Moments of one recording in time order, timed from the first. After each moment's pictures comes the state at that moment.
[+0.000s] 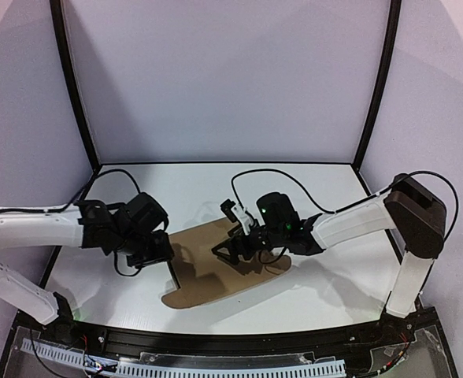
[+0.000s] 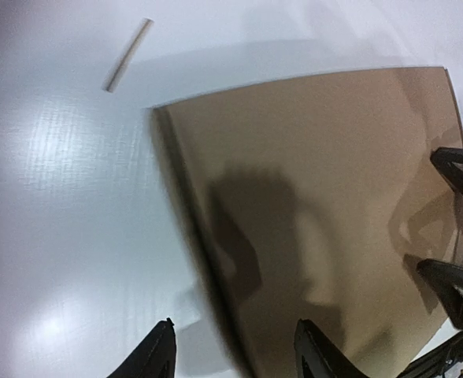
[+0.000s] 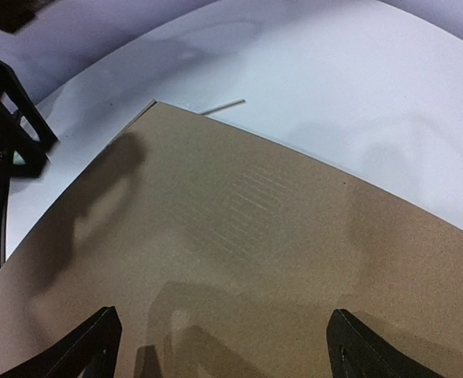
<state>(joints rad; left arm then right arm) -0.93 1.34 0.90 -0.63 -0.19 -1.06 0.89 1.82 0.92 0.34 -0.27 0.09</state>
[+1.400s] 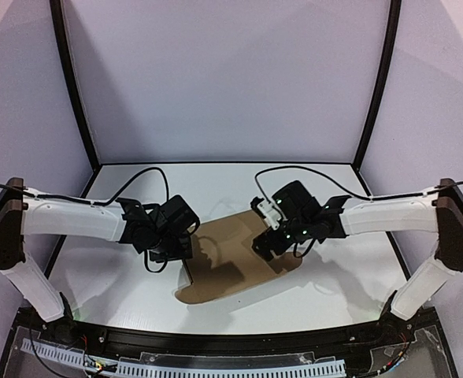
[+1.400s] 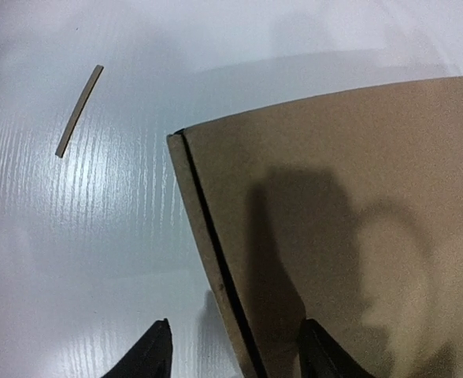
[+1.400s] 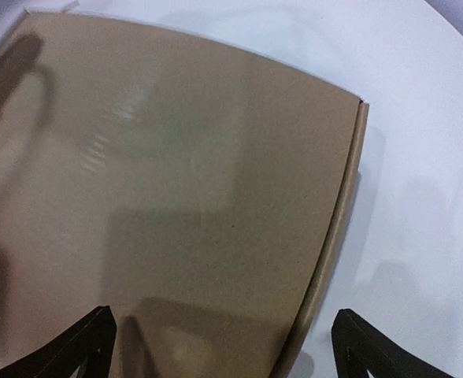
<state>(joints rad) -0.95 1.63 1.05 -0.55 -0.30 -0.99 0.85 1.58 0.95 -0.26 0.10 0.03</state>
